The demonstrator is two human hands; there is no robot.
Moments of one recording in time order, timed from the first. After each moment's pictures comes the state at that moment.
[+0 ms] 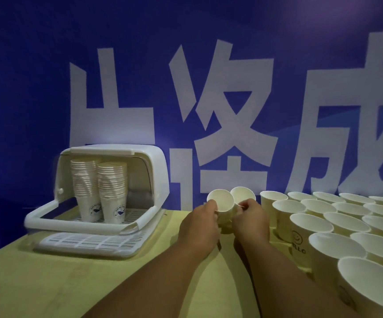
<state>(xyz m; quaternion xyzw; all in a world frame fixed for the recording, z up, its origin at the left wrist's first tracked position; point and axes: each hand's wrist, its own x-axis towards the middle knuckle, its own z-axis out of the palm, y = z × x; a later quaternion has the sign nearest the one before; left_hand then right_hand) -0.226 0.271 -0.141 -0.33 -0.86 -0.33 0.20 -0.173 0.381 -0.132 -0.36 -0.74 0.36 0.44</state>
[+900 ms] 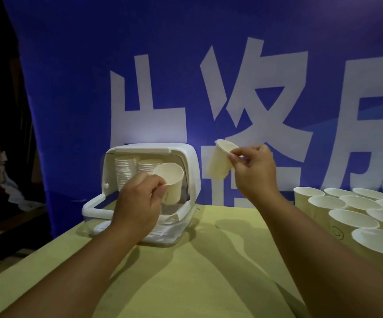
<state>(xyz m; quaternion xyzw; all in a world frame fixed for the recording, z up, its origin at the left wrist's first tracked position) -0.252 0.056 -0.075 -0.34 -0.78 -0.35 0.39 -0.169 0.298 -0.024 -0.09 -0.77 0.37 0.52</state>
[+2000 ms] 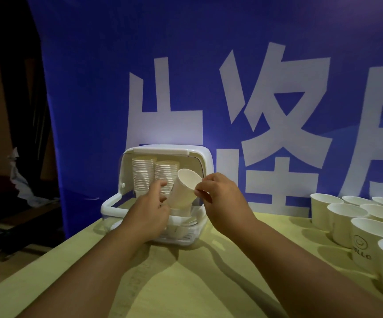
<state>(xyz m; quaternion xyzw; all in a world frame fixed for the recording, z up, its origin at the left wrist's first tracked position) -0.273 0.030 -0.083 -0.27 -0.87 -0.40 0.12 -0.183 0.207 -0.058 0.02 -0.91 0.15 0.37</state>
